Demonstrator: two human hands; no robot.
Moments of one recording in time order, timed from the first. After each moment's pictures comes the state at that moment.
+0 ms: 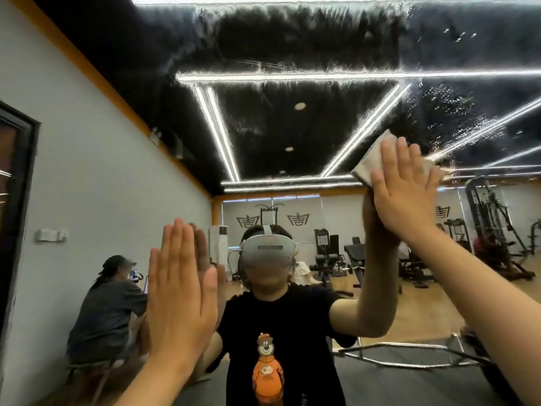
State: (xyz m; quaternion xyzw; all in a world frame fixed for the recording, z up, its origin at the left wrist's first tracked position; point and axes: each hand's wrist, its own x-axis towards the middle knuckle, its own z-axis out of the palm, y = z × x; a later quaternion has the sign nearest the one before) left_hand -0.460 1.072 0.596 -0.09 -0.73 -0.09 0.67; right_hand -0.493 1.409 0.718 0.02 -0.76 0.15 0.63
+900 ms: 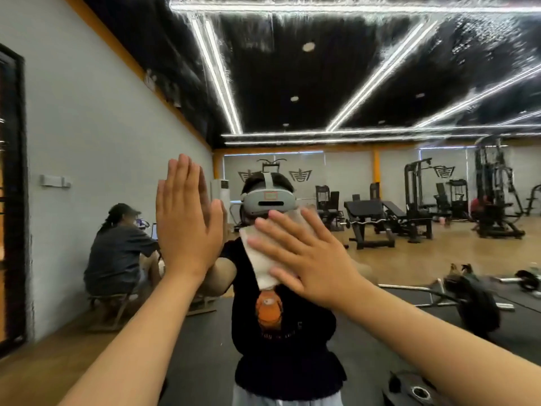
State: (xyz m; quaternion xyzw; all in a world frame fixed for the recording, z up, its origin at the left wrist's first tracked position) left_hand -0.467 1.067 0.584 -0.07 -0.72 -0.13 0.67; right_hand -0.484 1.295 0.544 0.34 -0.72 -0.19 0.58
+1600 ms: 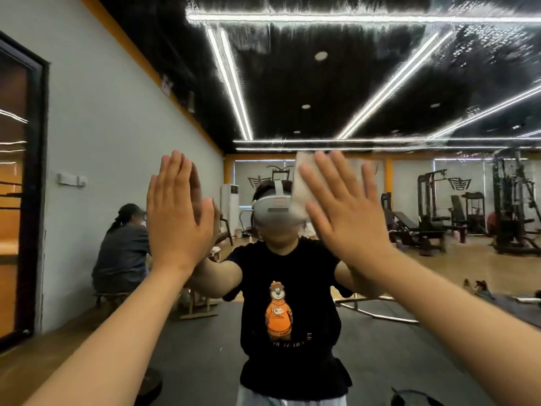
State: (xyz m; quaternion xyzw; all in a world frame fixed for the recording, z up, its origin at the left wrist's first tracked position) left_hand -0.470 1.070 0.584 -0.04 -0.72 -0.11 0.69; right_hand -0.487 1.344 0.593 0.20 -0.73 -0.05 0.65
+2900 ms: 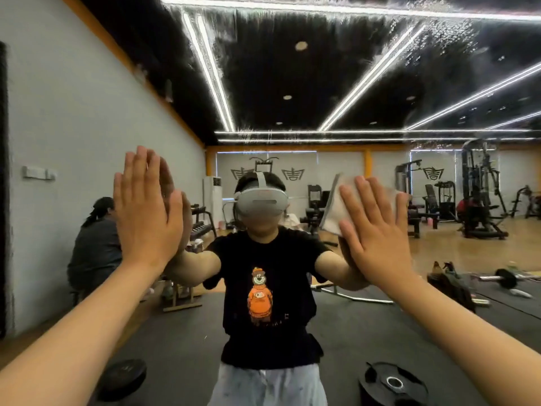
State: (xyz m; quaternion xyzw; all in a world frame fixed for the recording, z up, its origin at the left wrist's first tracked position) left_hand -0.455 1.078 0.571 -0.03 -0.74 -0.11 0.66; right_hand -0.493 1.436 0.527 0.14 -0.75 0.02 0.65
